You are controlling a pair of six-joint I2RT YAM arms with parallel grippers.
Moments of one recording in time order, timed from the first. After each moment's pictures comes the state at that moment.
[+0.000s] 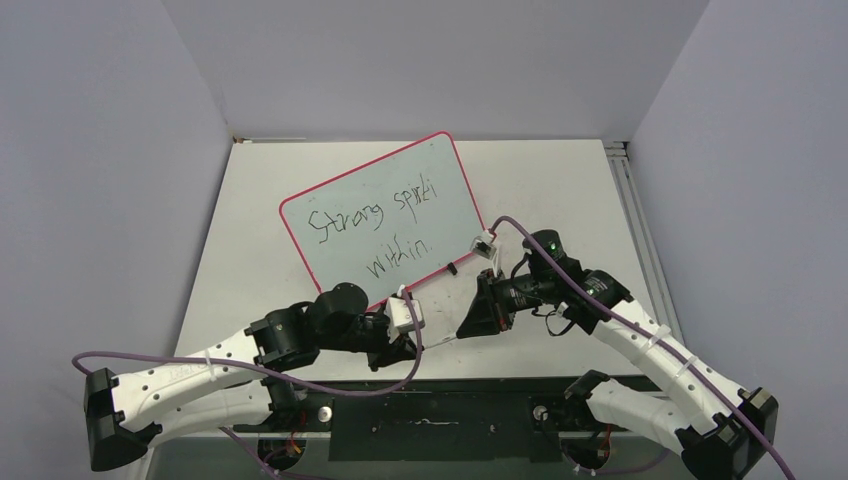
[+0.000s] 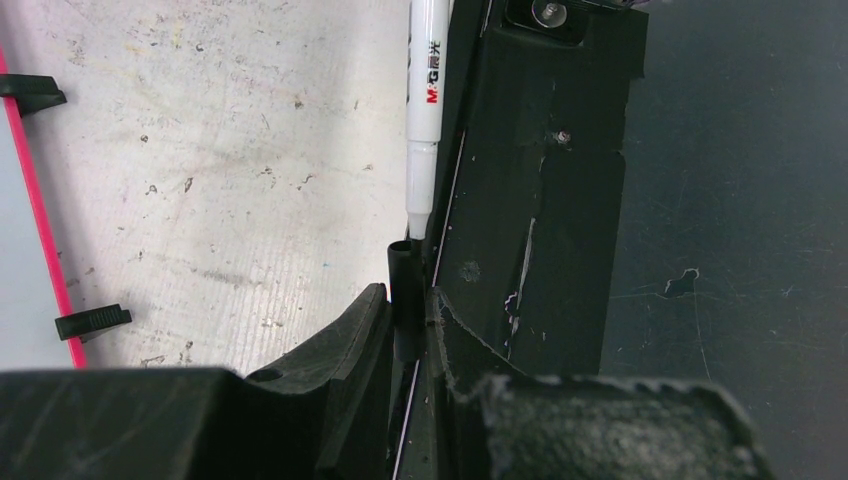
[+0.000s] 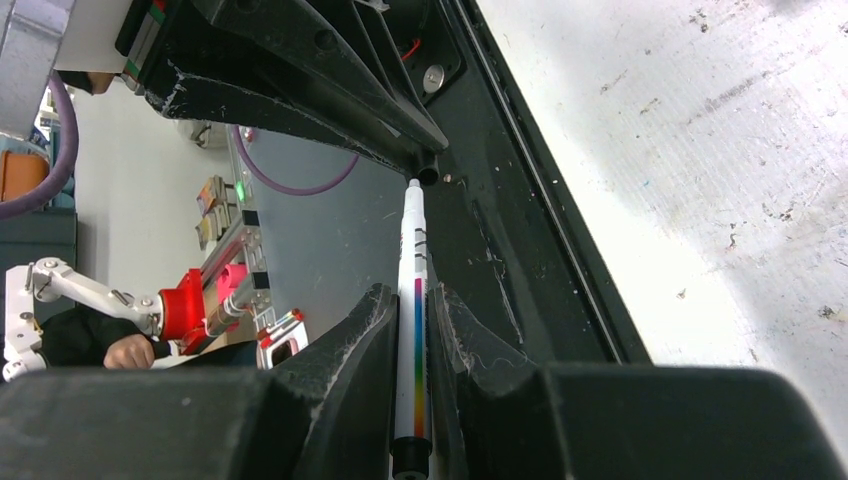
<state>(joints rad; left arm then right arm) -1.11 0.84 0.71 -0.41 0.29 -0.01 0.63 0.96 0.85 -0.58 -0.91 0.35</state>
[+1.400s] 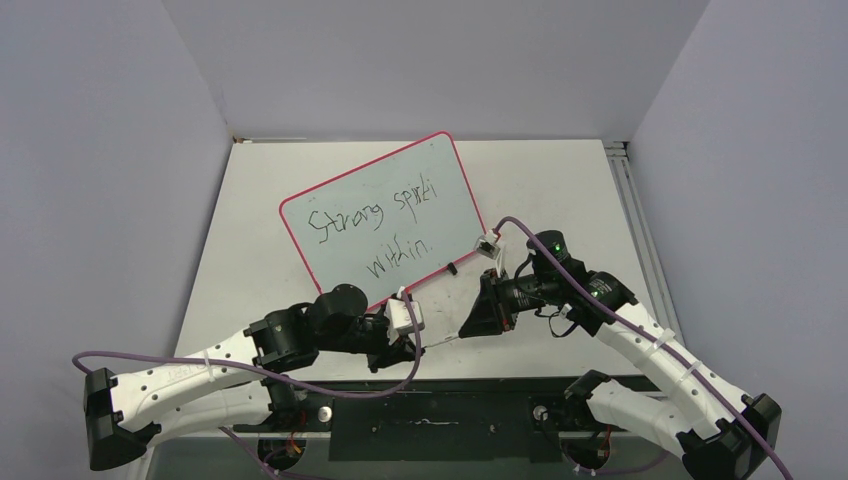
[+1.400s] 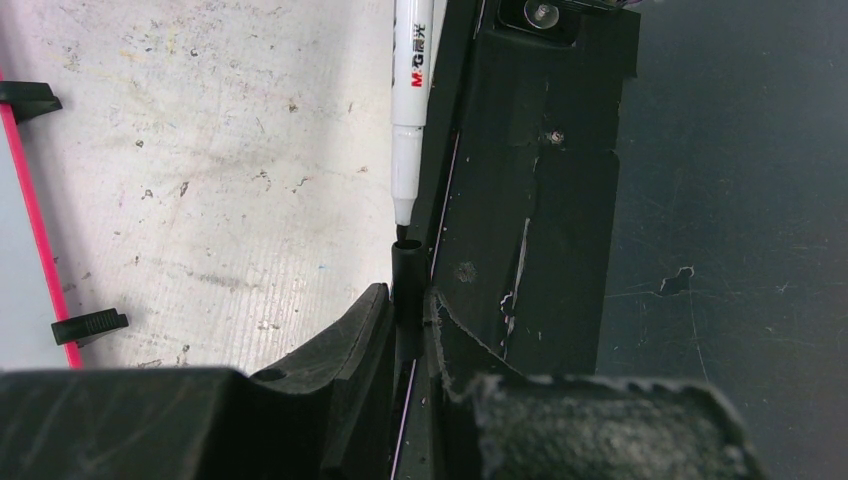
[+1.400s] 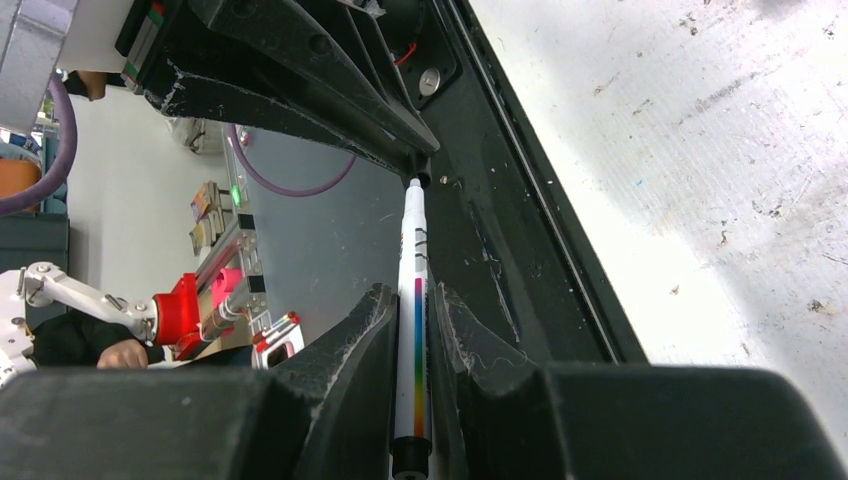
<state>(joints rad) -1.13 0.83 0.71 -0.41 0.29 -0.01 0.62 0.94 0.85 -0.60 -0.90 0.35</state>
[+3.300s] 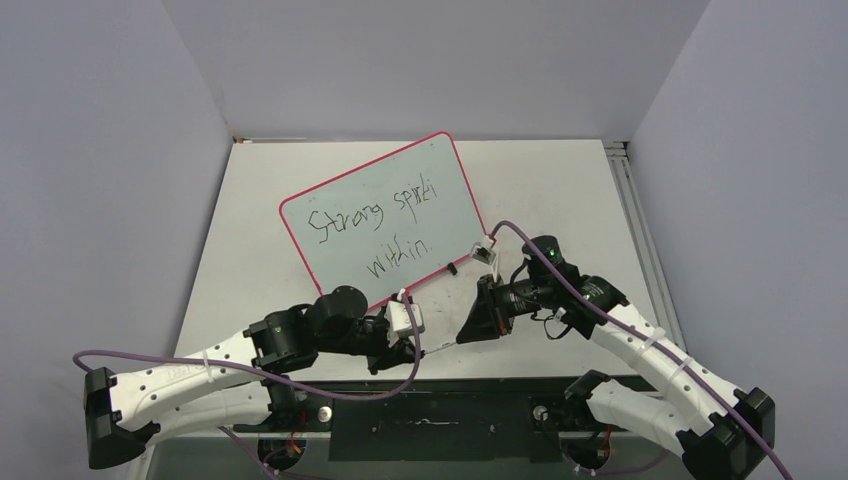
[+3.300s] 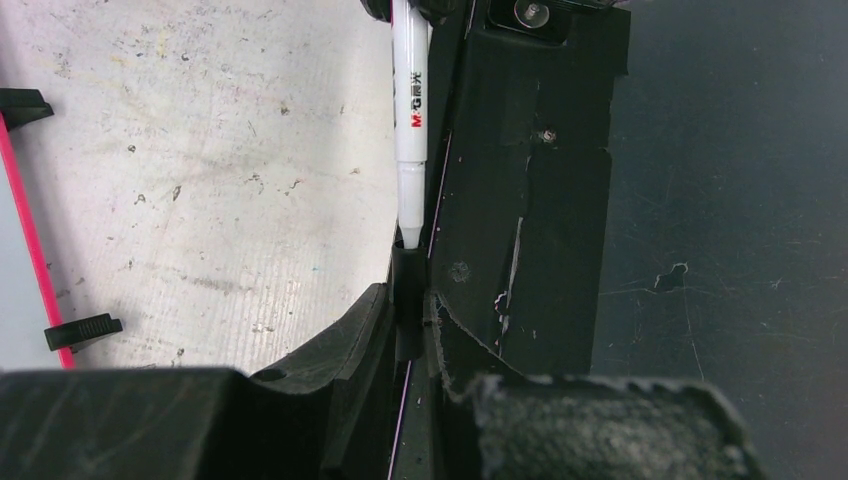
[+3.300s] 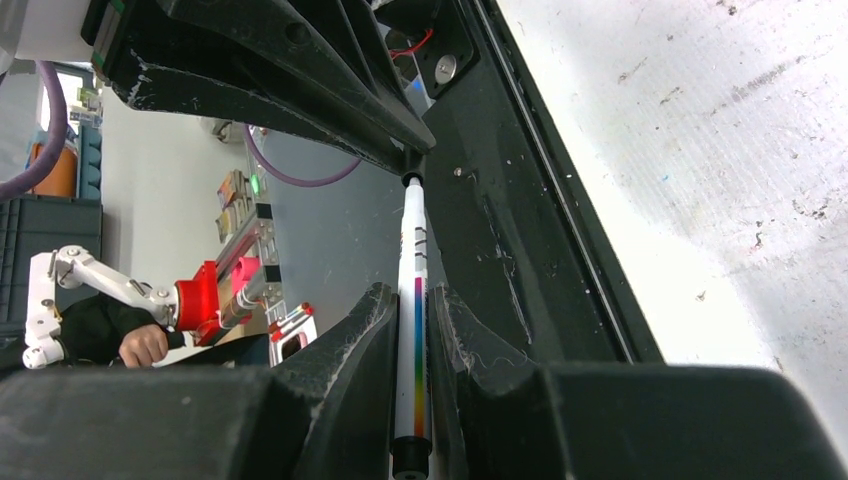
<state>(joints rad) -1.14 0.83 0.71 -0.41 0.29 -0.01 0.63 0.95 0.78 -0.51 -0.95 0.38</state>
